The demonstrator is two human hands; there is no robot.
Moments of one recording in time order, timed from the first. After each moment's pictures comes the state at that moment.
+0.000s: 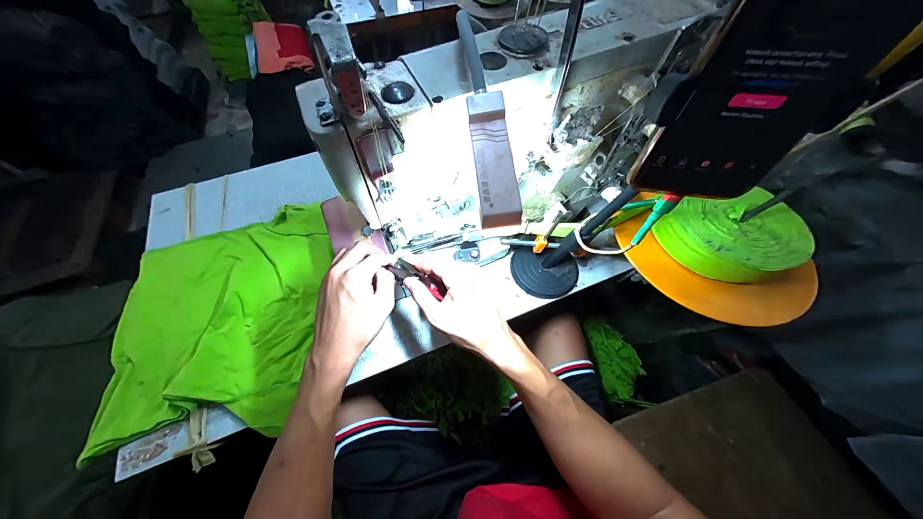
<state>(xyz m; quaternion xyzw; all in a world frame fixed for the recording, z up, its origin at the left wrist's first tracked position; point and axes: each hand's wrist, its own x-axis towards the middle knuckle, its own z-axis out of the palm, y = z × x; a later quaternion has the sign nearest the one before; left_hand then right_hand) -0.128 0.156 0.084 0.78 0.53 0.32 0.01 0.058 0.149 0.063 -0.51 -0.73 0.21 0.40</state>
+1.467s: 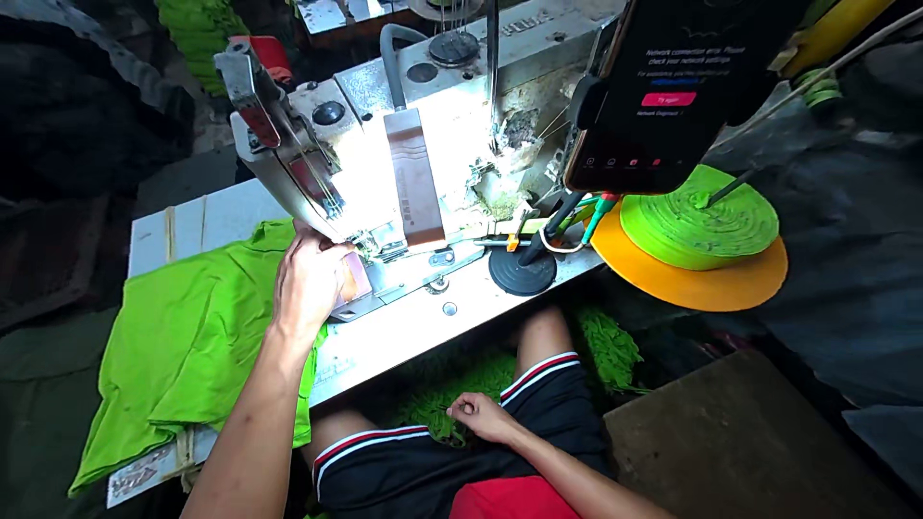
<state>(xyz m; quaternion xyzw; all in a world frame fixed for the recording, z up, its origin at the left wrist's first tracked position) -0.140 0.198 0.092 0.82 0.51 0.24 -0.11 0.129 0.021 -0.172 -0.55 -0.55 0.62 0.07</state>
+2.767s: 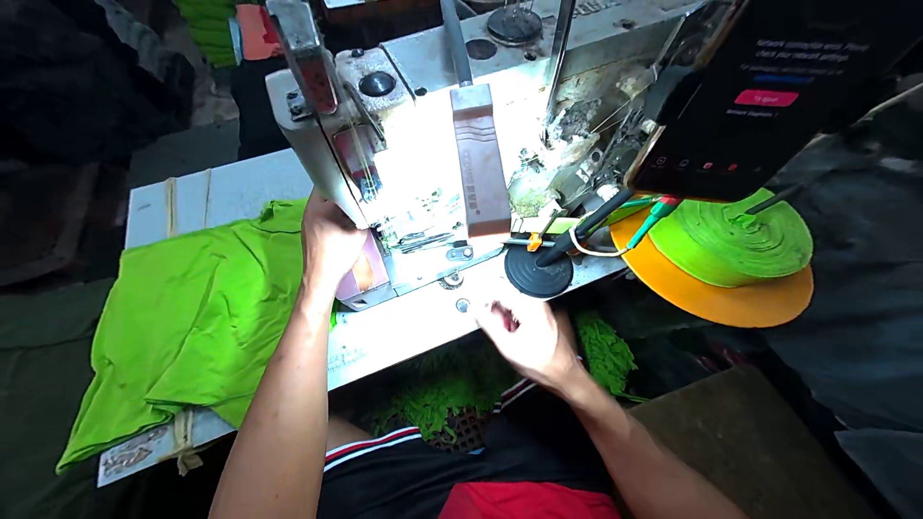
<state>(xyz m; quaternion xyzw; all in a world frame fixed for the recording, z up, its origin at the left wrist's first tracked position) -0.130 0.242 0.086 0.69 0.58 0.42 0.05 0.141 0.104 0.051 -0.51 -0.71 0.25 0.42</state>
